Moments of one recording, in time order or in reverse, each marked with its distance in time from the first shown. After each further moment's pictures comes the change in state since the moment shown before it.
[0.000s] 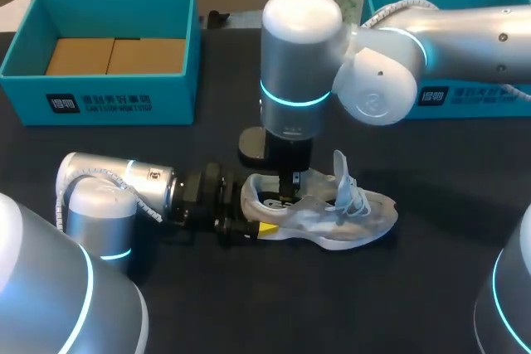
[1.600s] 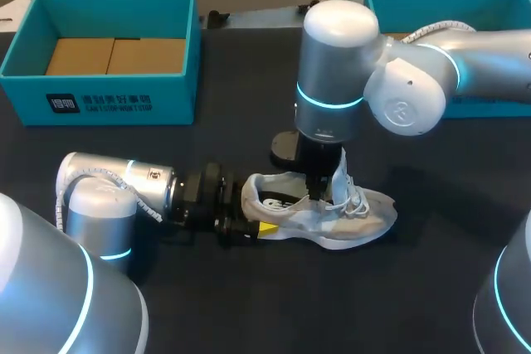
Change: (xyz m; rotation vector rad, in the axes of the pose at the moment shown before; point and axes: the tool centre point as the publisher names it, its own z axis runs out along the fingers) left arm 0.000 0.000 0.000 0.000 0.000 0.000; right arm -0.007 -0.050 0.030 -0.009 0.083 0.100
